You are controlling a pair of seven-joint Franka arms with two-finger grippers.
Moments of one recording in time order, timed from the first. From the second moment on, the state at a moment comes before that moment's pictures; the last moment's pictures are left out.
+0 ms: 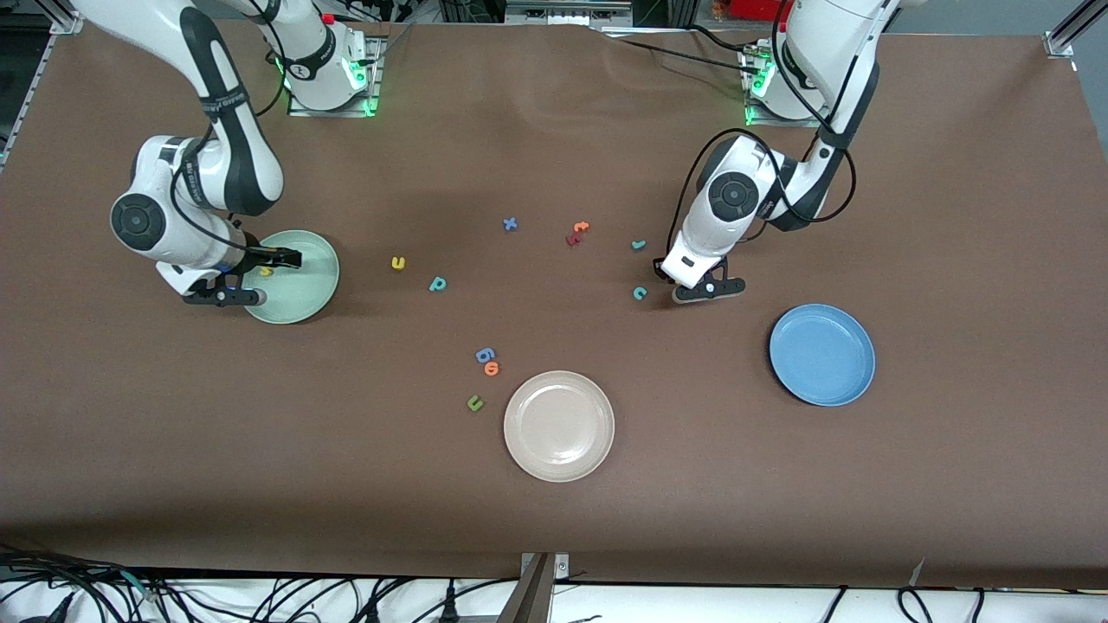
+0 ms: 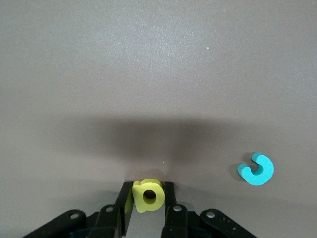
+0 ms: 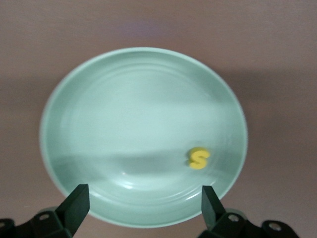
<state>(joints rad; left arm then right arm) -0.44 0.43 -0.09 -2.24 -0.04 2.62 -0.66 0.44 0.24 -0.40 -2.27 0.09 2.25 0.01</state>
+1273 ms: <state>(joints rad) -0.13 0.45 -0.08 -1.88 0.09 2.06 -0.14 0.46 0.32 -0.04 -2.29 0.09 2.45 0.39</state>
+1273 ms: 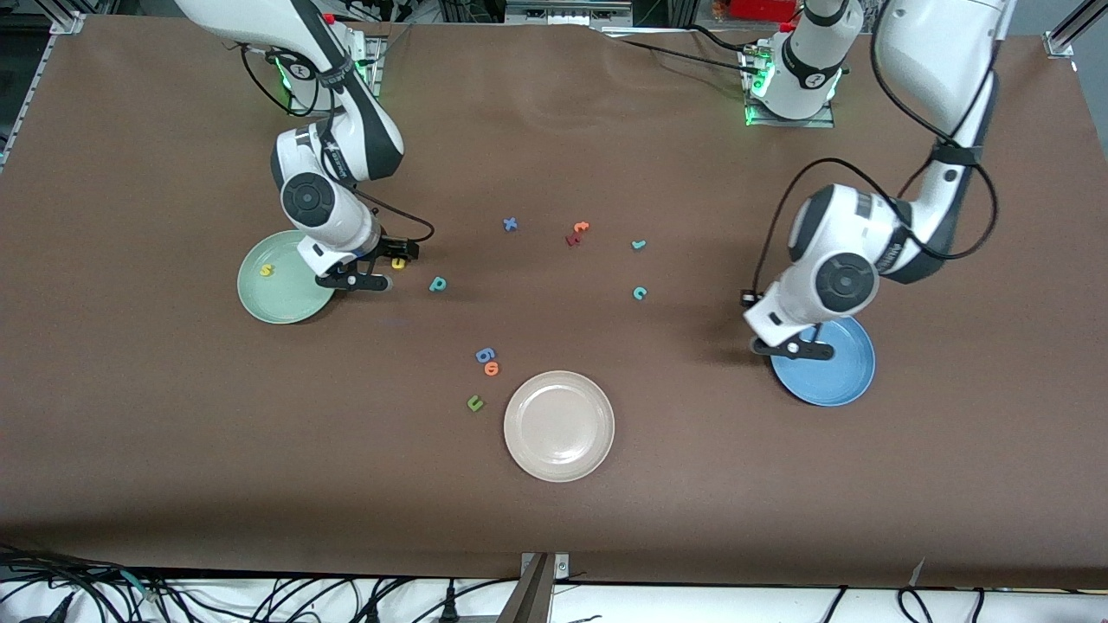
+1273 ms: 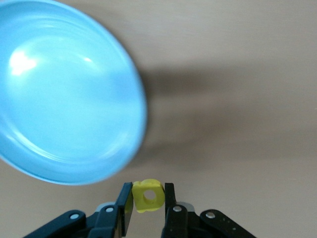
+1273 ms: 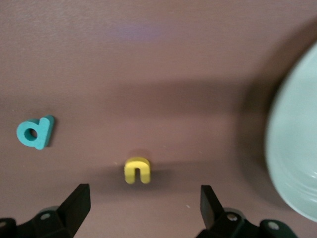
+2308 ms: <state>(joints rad) 0.00 0.56 -0.11 -1.85 0.11 2.25 0.01 0.46 0.38 -0.03 -2.29 0.09 2.55 0.39</state>
